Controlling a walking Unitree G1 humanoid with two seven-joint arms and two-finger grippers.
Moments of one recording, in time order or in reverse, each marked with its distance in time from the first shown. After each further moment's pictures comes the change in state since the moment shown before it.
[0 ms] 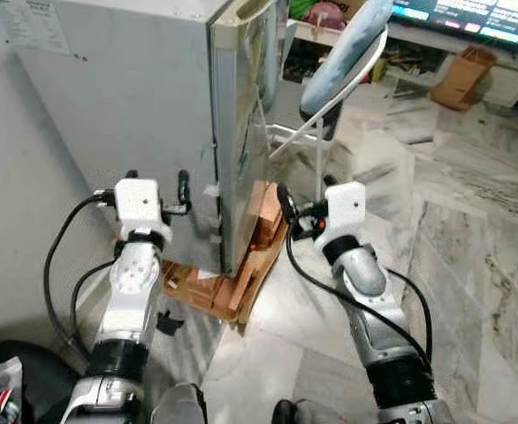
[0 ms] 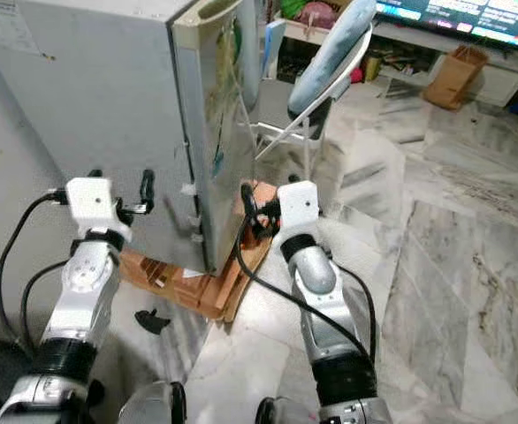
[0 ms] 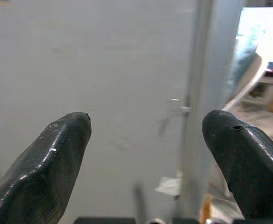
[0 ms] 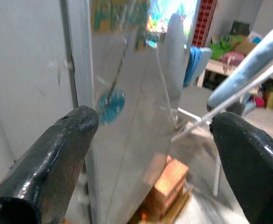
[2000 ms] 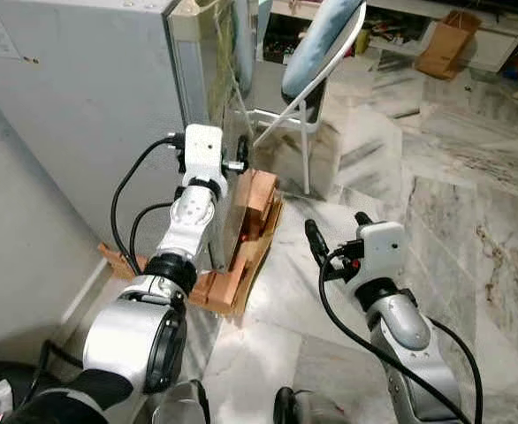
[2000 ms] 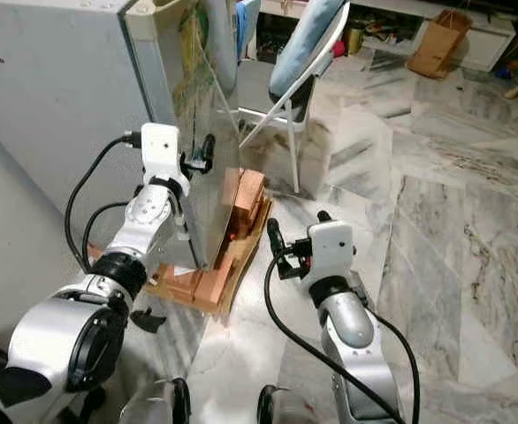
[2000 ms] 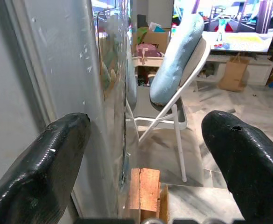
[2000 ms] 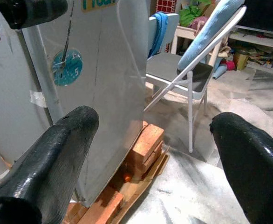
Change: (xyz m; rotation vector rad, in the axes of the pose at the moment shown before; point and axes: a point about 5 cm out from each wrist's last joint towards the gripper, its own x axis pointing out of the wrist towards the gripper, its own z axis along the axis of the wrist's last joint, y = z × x) left arm 0.063 -0.055 0.024 -0.007 0.034 -0.105; right arm -0.055 -0.012 0.008 0.006 0.057 -0.062
